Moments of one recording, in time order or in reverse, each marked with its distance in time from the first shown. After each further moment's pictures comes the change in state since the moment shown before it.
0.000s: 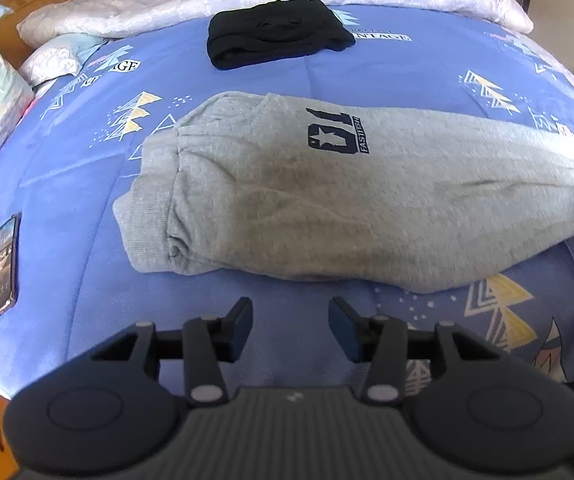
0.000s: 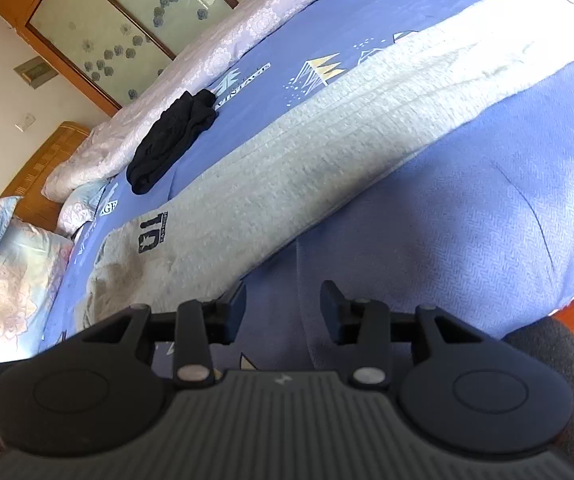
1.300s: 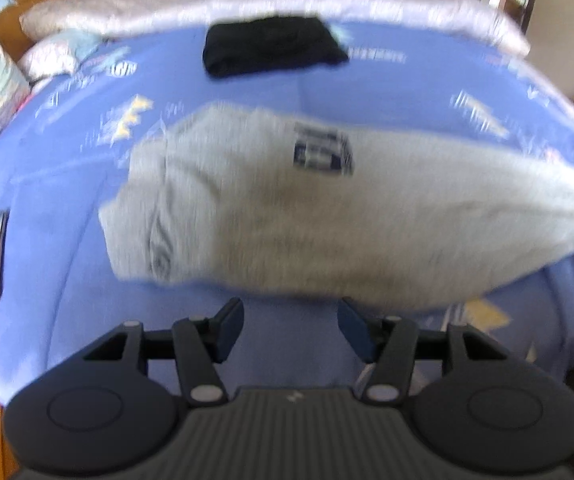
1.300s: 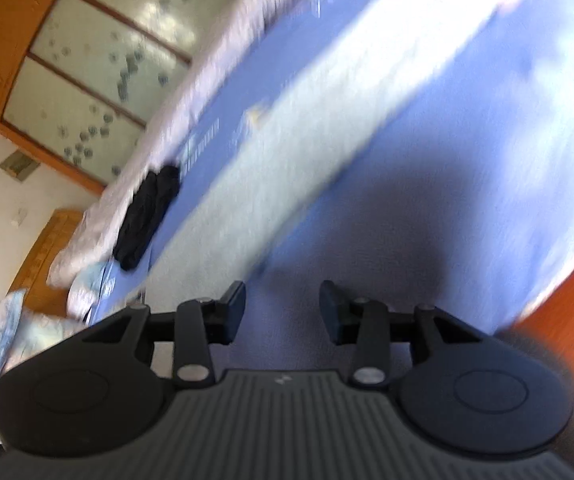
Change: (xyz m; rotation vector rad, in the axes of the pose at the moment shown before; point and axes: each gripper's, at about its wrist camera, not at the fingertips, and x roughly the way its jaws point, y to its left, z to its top) left arm -0.009 -0.002 0.007 -0.054 -0.063 -0.062; right arm -0.043 -0.086 0.031 0.197 -0.210 -0.002
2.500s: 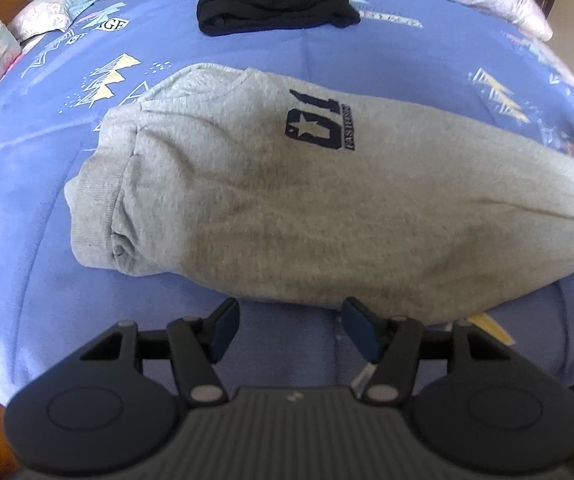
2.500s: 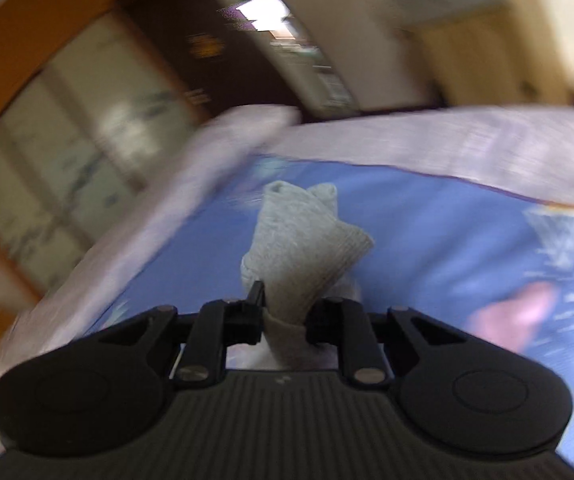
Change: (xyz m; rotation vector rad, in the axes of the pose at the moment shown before) left arm 0.038 -0.008 0.019 -0.065 0.155 -0.016; right arm 0.030 0.022 0.134 -0.177 -0.310 -0.097
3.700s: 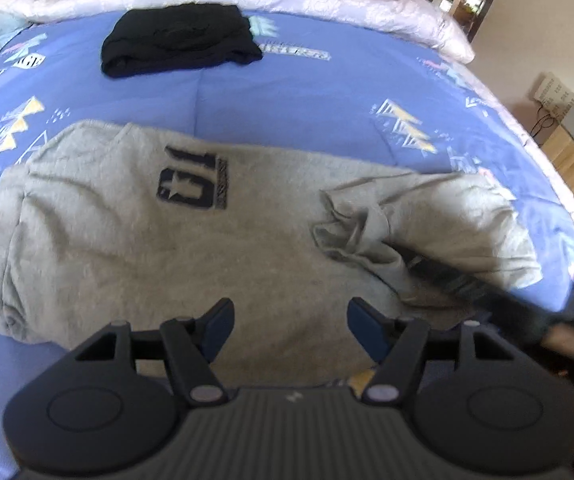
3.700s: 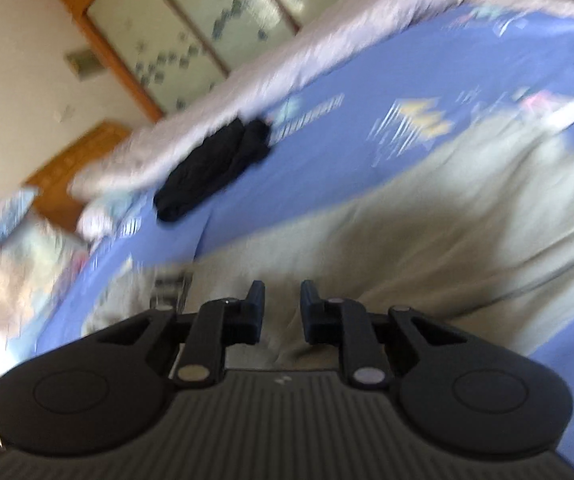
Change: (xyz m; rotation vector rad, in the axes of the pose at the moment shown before) left arm 0.004 -0.044 0.024 0.055 -0.080 -0.222; right arm 0.068 0.150 -0.180 -0.237 0.480 0.285
